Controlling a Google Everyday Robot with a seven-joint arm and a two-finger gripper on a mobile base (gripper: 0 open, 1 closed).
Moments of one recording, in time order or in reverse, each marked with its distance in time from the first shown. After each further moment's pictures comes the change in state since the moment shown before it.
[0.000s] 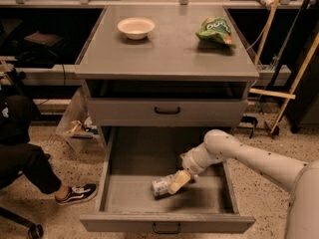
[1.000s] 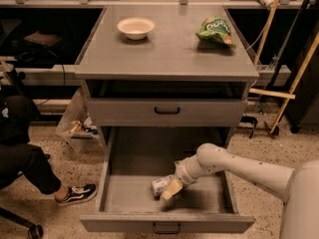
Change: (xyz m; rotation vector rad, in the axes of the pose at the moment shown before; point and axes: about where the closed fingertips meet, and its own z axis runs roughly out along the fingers) arm 0.007 0.009 0.048 0.041 -0.041 0.009
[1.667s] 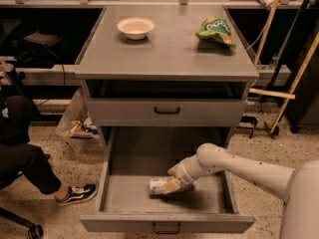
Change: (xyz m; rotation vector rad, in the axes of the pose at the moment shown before) arm 0.000 0.000 0.000 0.000 0.000 0.000
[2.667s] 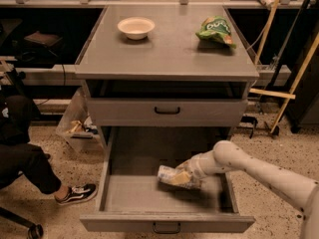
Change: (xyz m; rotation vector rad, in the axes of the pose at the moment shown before) arm 0.004 -0.022 -0.036 0.022 -0.098 0.097
